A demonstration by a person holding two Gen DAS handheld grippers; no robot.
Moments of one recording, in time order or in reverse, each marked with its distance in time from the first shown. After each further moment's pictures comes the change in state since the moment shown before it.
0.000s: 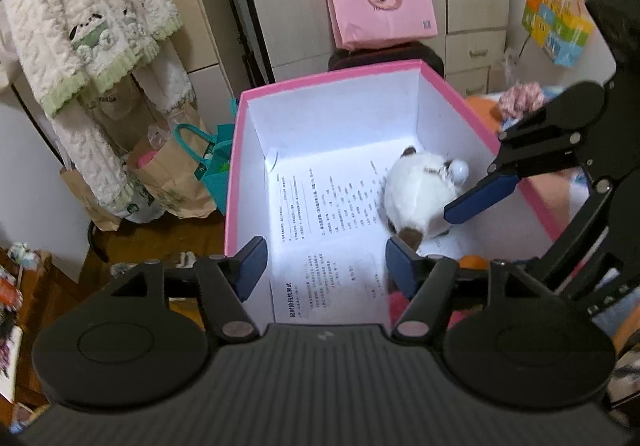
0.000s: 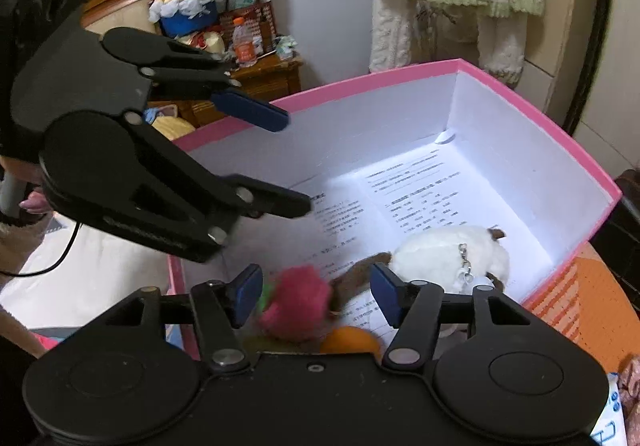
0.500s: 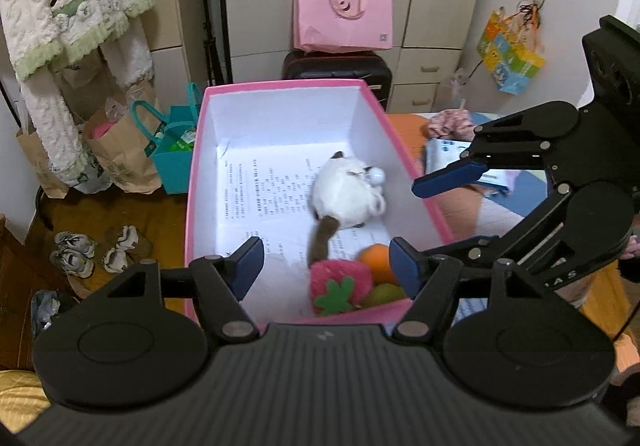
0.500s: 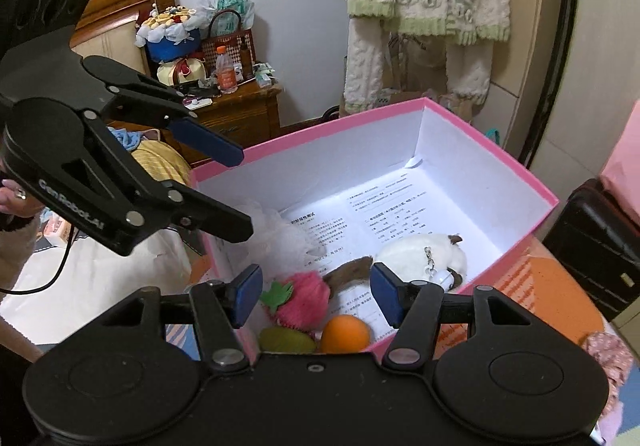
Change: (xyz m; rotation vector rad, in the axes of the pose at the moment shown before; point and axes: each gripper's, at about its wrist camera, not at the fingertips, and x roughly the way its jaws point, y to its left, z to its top) left arm -0.057 -0.005 0.002 -0.095 0.022 -0.192; right arm -0.056 0.028 -0.005 -0.006 -0.063 -0.095
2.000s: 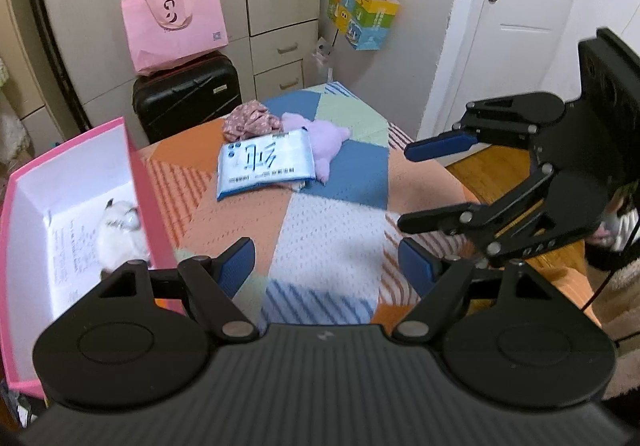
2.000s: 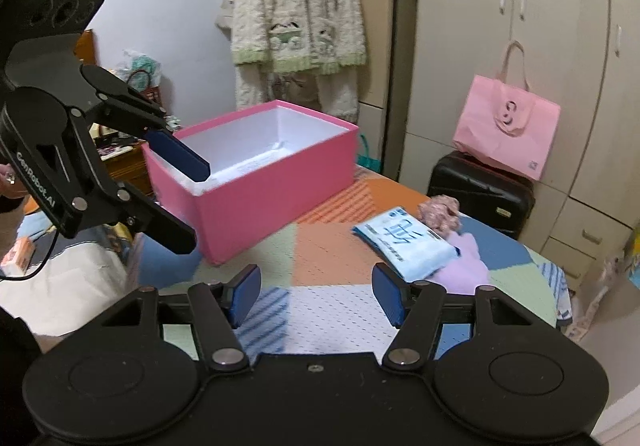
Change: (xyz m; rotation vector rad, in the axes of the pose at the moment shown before) left arm 0.025 -0.194 0.012 0.286 0.041 -0.231; right arm -0.157 -0.023 -0.167 0.185 -0.182 -0.303
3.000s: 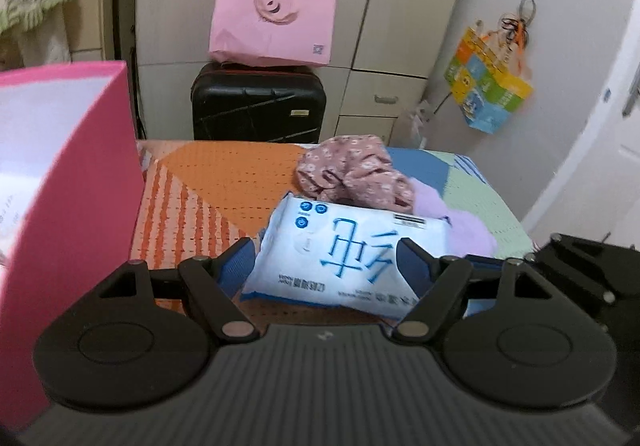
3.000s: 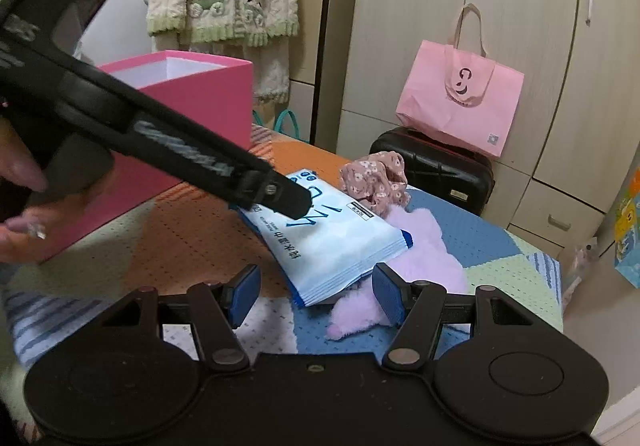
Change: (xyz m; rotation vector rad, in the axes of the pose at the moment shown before) left arm 0.189 0.087 0.021 -0.371 -0.192 0.155; right arm 0.140 -0.063 -0.027 0.011 0.016 -0.172
